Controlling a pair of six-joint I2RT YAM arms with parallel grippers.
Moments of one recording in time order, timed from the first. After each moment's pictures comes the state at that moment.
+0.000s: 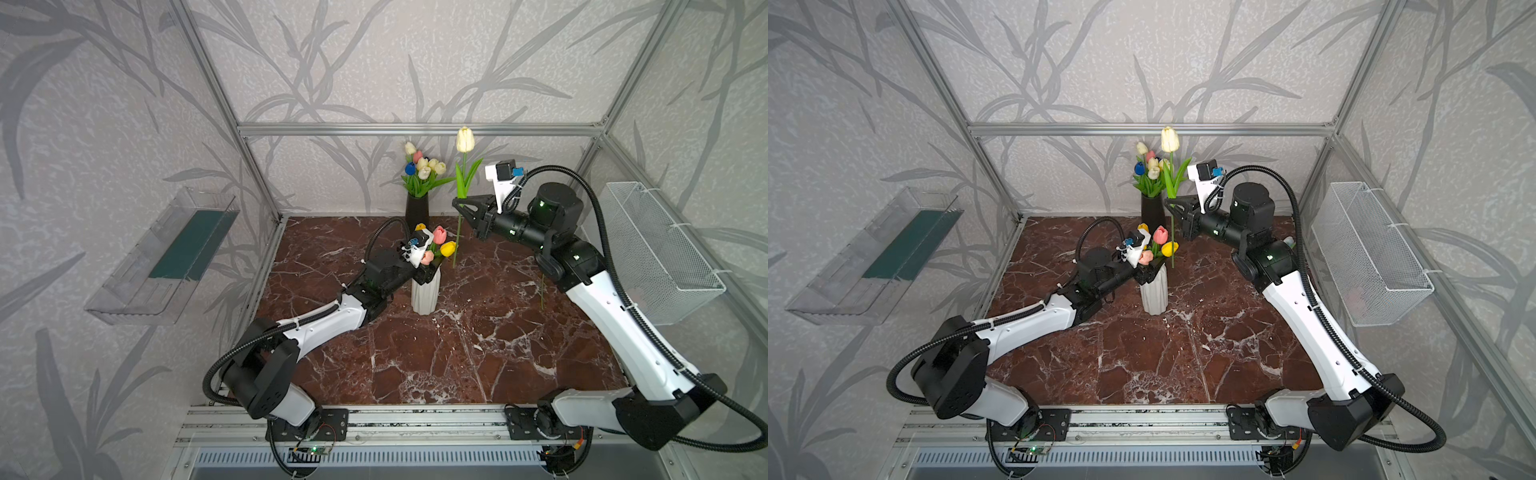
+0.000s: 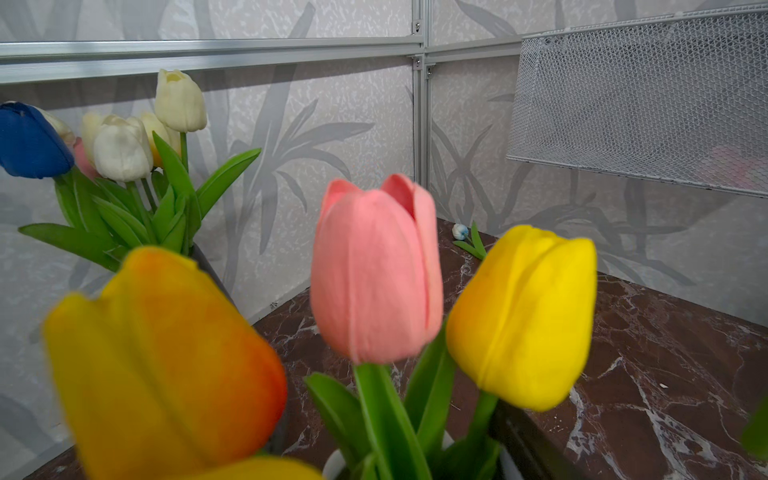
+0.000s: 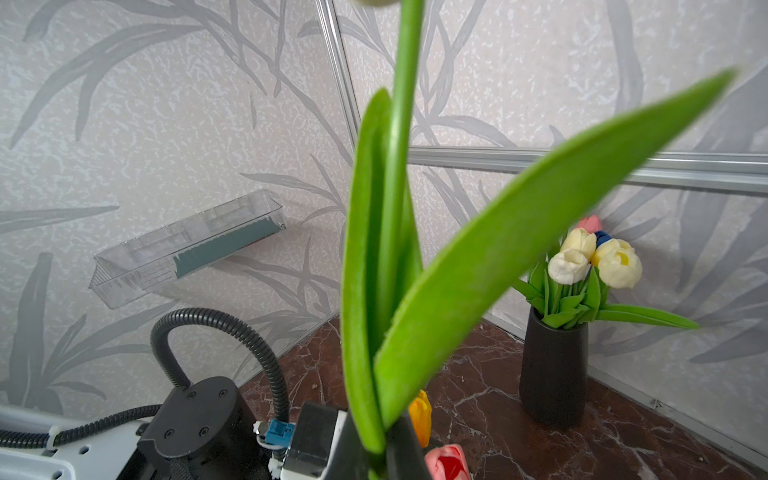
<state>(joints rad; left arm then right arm) -0.66 1.52 0.94 0.51 0.12 0.10 0.45 1.31 1.51 -0.23 -0.48 0.22</state>
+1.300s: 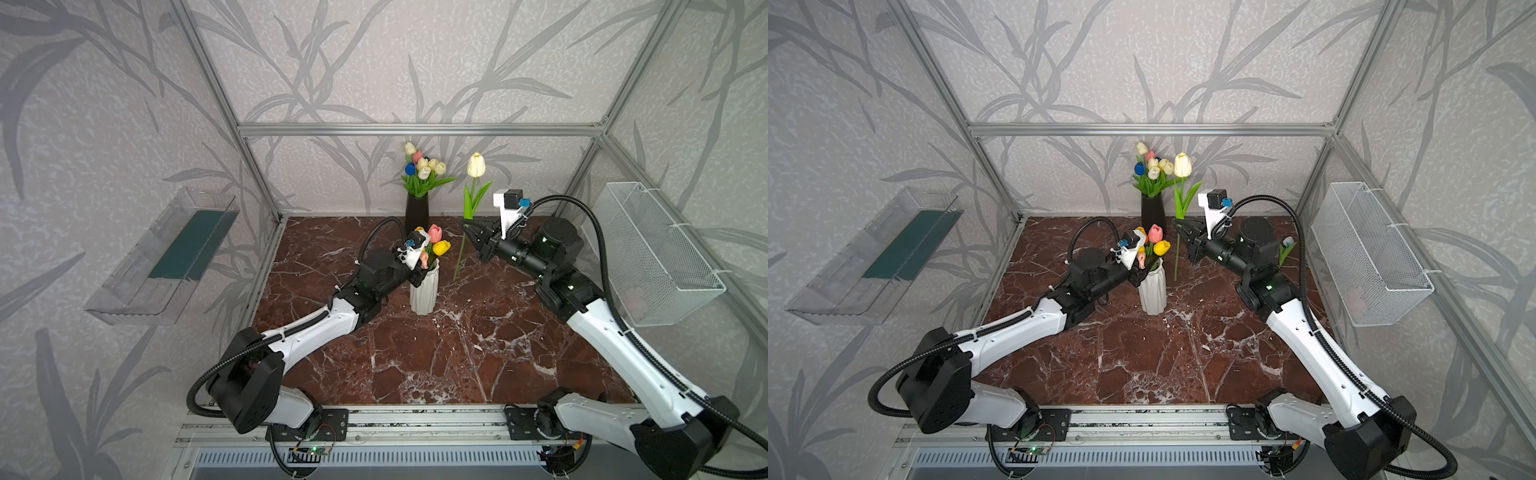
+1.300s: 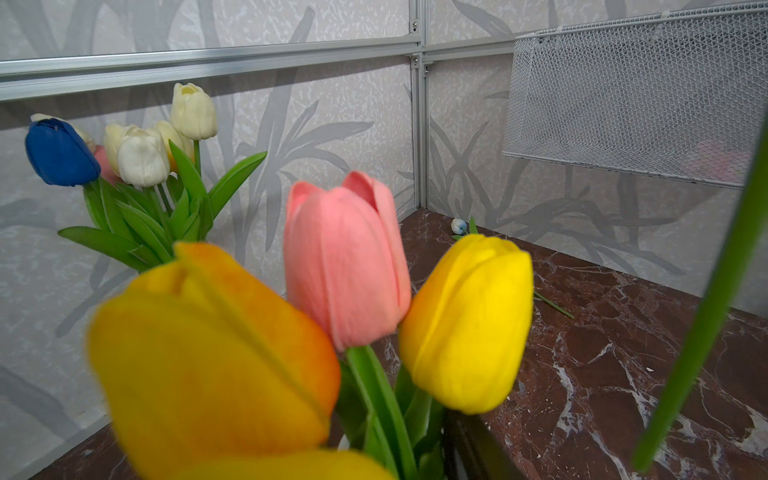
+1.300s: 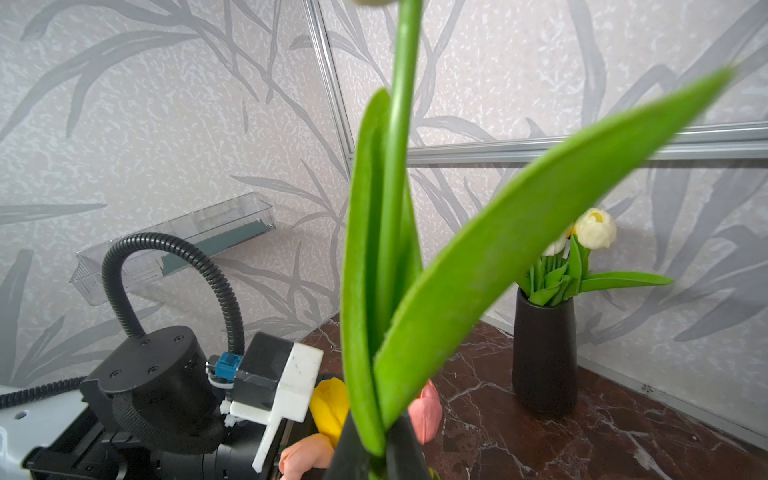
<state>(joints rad) -0.66 1.43 0.92 0.43 0.12 0.11 0.45 1.15 1.14 0.06 -0.43 0.27</state>
